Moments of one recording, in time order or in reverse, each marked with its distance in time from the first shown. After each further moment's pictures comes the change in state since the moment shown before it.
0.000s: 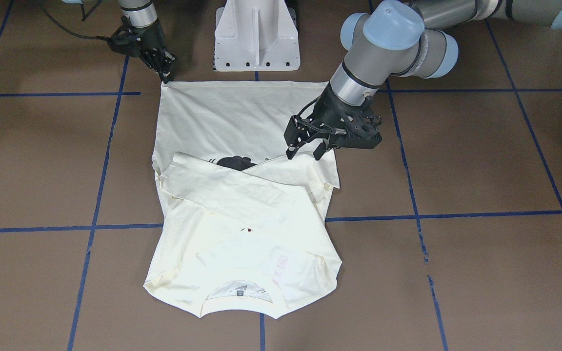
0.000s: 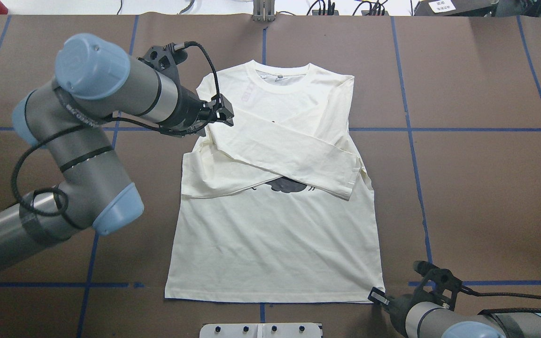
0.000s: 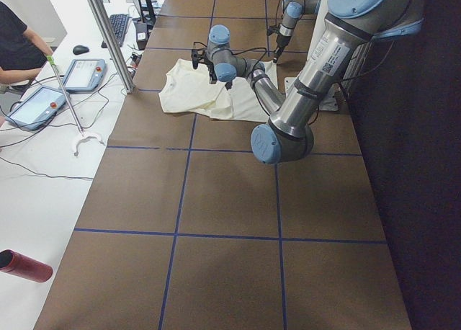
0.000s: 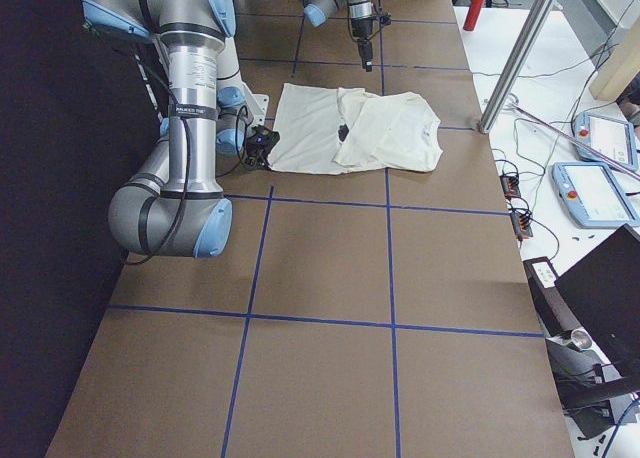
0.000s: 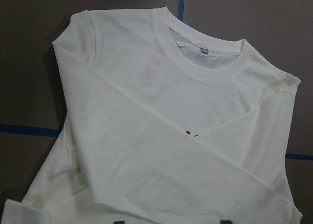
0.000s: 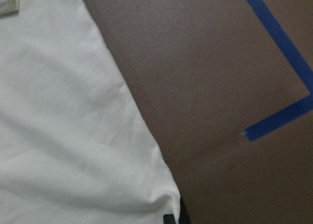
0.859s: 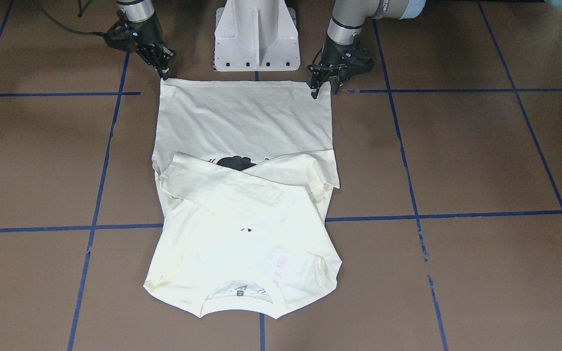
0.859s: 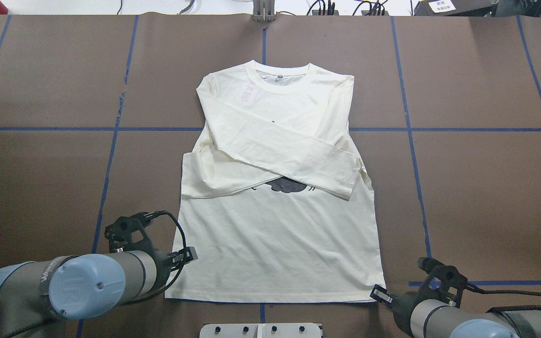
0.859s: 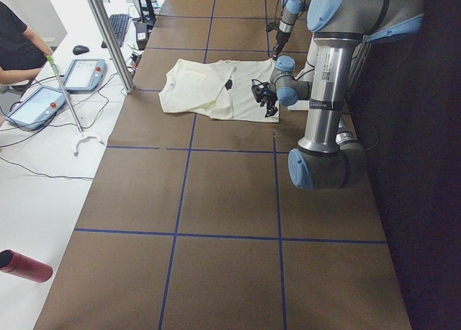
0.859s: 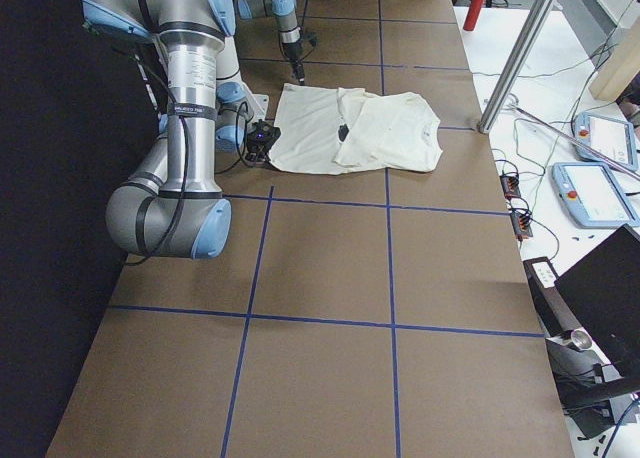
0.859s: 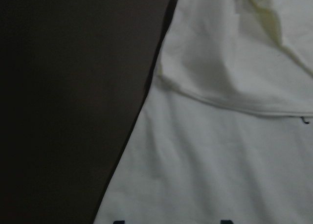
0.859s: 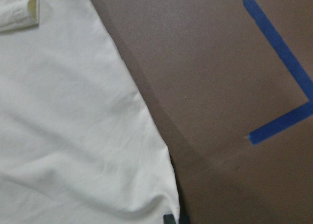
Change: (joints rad) left arm 0.490 0.351 -0.273 0.186 0.420 -0.350; right arm 0.007 -0.015 0.031 0.000 0.003 -0.004
